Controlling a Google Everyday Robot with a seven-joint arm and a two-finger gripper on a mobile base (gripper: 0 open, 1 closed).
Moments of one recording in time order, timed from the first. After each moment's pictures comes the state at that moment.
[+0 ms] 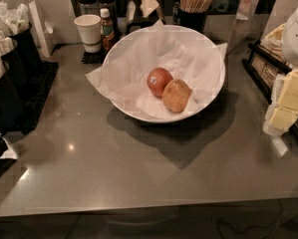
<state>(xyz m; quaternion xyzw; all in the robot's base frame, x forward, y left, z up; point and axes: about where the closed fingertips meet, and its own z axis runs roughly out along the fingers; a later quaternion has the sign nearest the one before) 0.438 -0.217 0.976 -0.60 0.78 -0.03 0.16</state>
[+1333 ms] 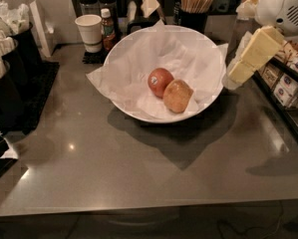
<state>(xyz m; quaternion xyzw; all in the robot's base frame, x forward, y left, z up) 0.508 -0.171 1.010 -0.57 0.77 0.05 0.29</state>
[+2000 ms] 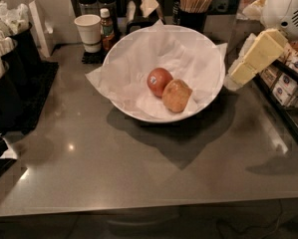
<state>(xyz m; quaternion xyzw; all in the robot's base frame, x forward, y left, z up) 0.510 -0.171 1.009 -0.55 0.77 0.06 0.31</state>
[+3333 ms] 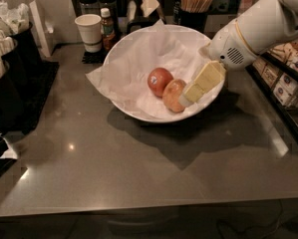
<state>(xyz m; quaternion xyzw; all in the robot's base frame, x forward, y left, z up) 0.546 -0.107 0.918 -0.53 0.78 0.18 0.28</state>
